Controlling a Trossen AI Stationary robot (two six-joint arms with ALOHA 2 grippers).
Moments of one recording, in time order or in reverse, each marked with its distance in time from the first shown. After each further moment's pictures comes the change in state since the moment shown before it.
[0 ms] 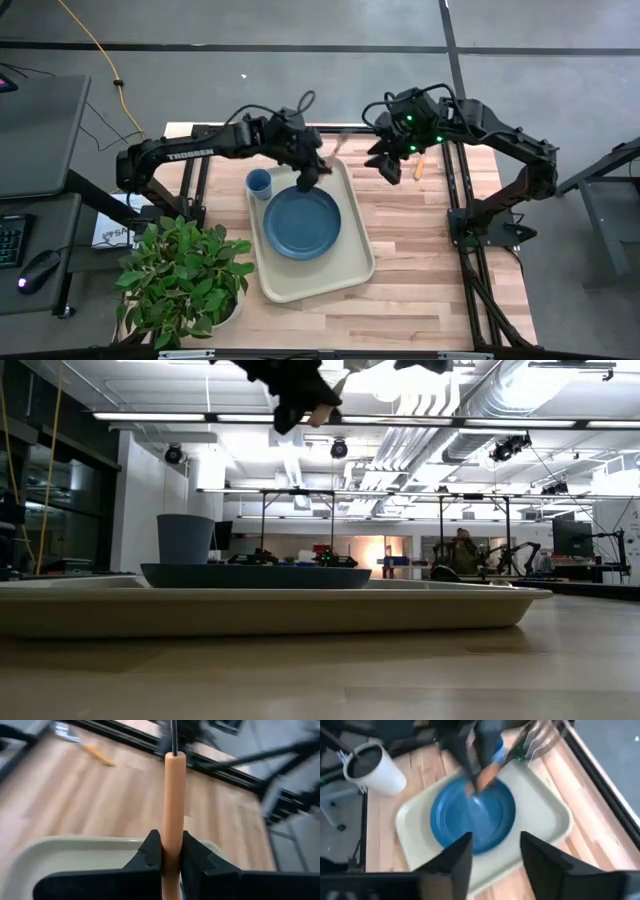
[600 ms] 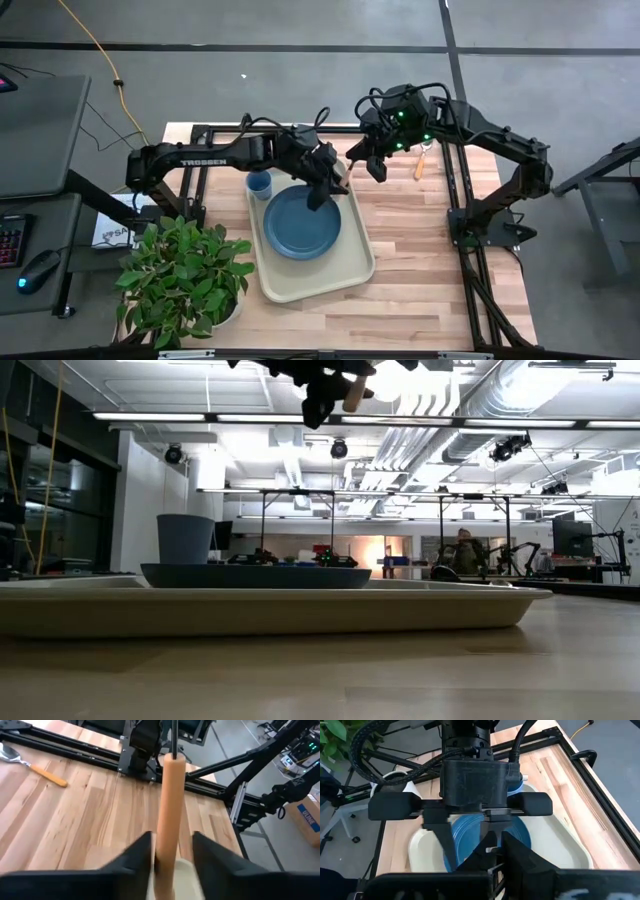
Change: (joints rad) left arm -0.094 0.081 0.001 0.204 0.079 -0.031; right arm 0.009 0.049 0.001 0.213 -0.073 -0.030
